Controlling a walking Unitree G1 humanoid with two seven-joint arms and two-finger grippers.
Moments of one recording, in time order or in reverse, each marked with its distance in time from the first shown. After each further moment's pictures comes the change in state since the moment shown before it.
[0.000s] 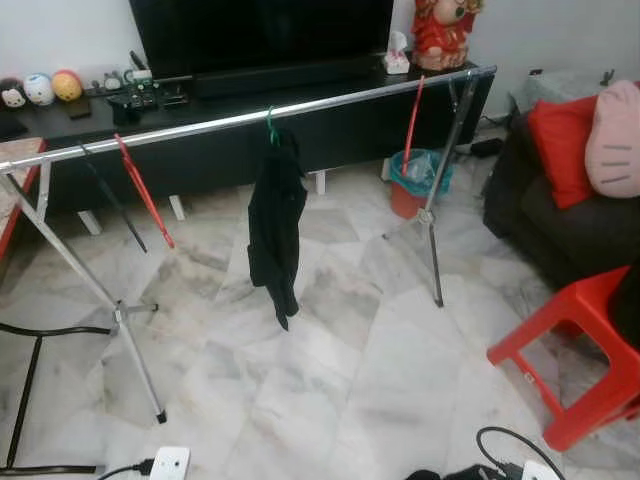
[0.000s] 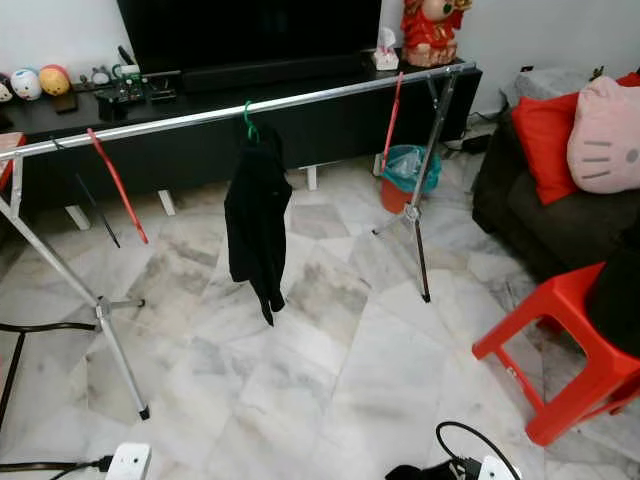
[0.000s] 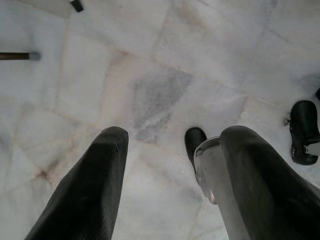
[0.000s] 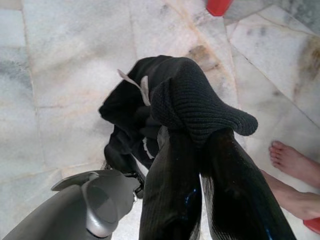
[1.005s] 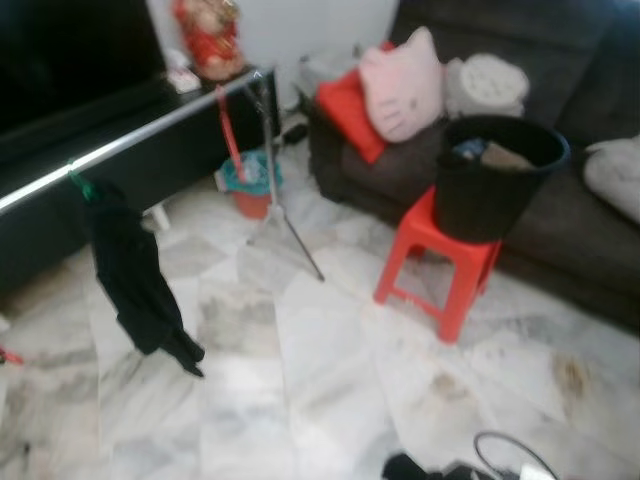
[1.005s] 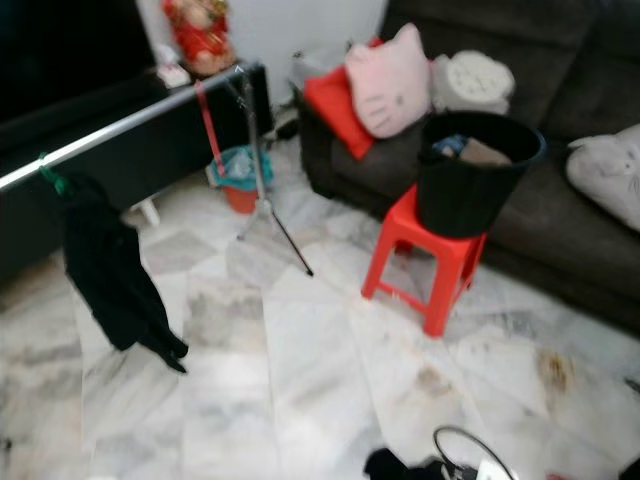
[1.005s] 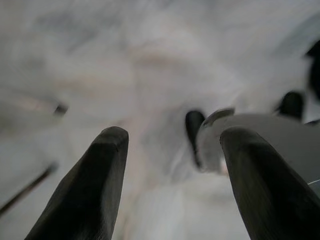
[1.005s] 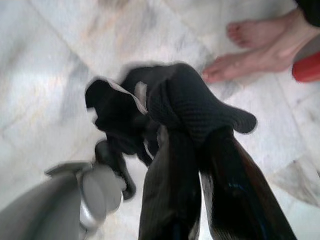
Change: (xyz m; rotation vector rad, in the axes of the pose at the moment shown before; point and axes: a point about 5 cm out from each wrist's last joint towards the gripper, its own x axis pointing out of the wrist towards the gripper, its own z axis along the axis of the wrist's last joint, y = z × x) left arm -0.010 0.010 -0.034 -0.024 -0.003 -0.040; right arm 0.000 -0.008 -0.006 -0.019 0.020 -0.009
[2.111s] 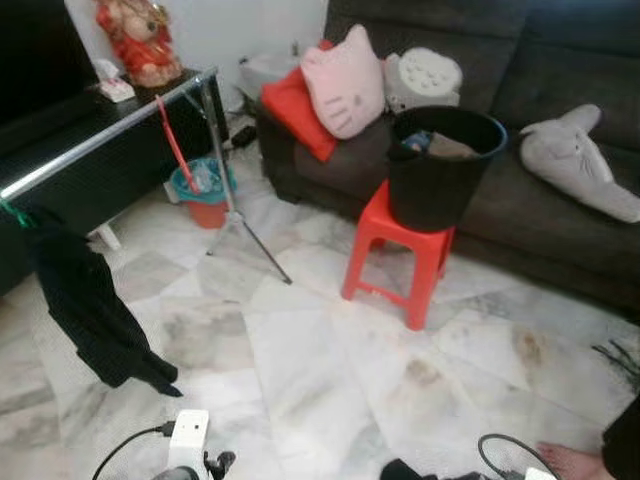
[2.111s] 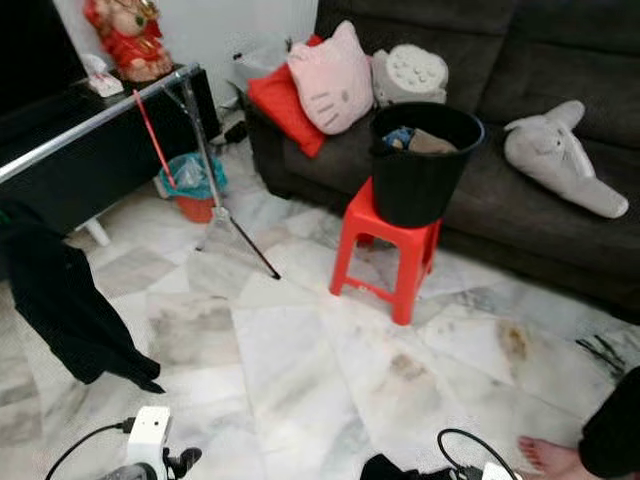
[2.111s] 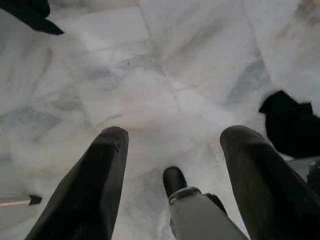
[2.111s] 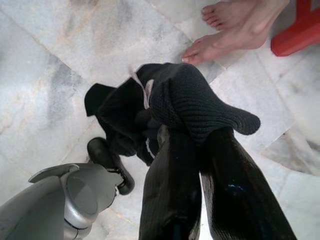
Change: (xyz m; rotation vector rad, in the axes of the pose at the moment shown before) left arm 0.017 -0.035 0.080 0.026 -0.157 -0.072; right arm -0.001 0.001 -0.001 0.006 -0.003 0.008
